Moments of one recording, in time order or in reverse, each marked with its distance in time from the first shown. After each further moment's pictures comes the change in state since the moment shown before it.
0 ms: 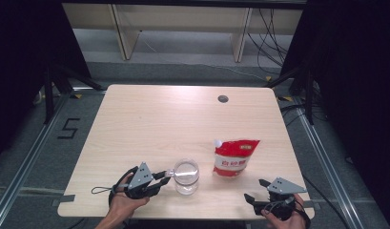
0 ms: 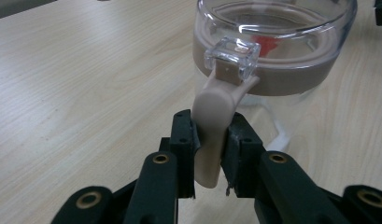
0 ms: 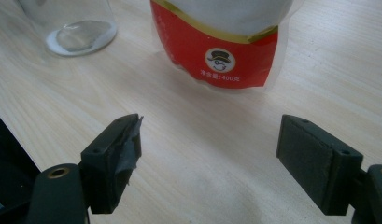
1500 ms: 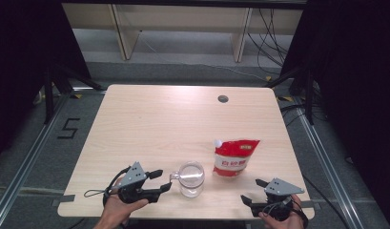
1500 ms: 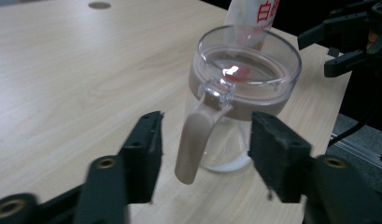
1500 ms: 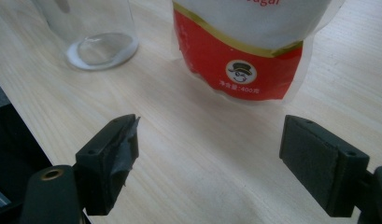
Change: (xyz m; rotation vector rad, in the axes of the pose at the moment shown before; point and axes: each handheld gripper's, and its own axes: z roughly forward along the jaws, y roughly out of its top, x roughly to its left) left arm -0.008 0.017 -0.026 -0.051 -0.066 -0.151; right arm 0.007 0.003 0.002 -0.023 0.030 -0.034
